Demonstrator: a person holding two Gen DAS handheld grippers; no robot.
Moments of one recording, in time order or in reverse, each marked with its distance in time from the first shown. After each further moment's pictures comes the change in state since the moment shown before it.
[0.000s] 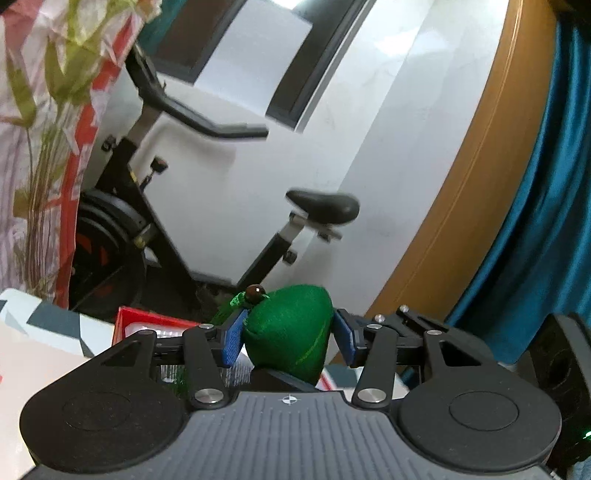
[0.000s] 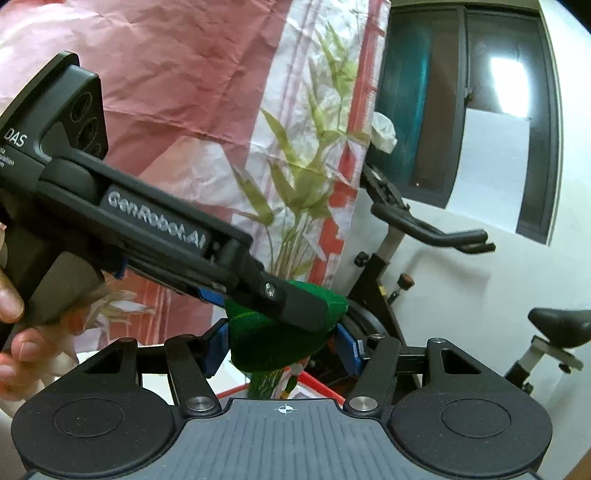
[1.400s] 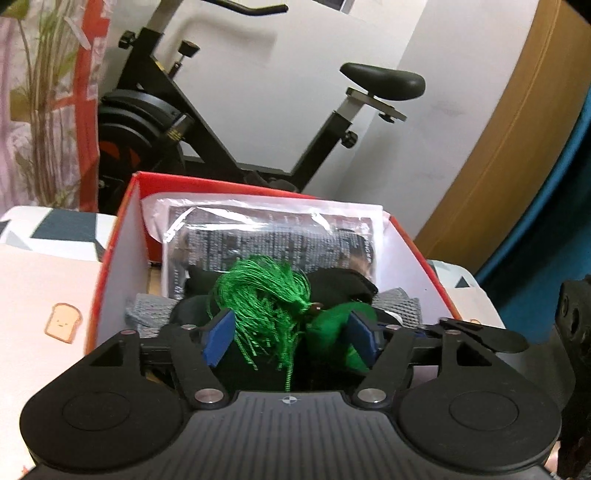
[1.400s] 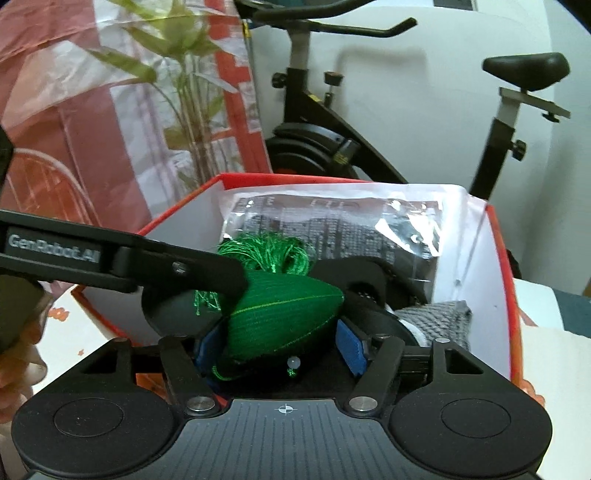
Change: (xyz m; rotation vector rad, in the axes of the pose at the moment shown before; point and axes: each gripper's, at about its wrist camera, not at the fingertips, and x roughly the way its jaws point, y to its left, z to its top) left arm 0.099 0.058 -0.074 0.036 0.355 0.151; right arm 0.051 -0.040 -0.150 0.480 0.413 -0.081
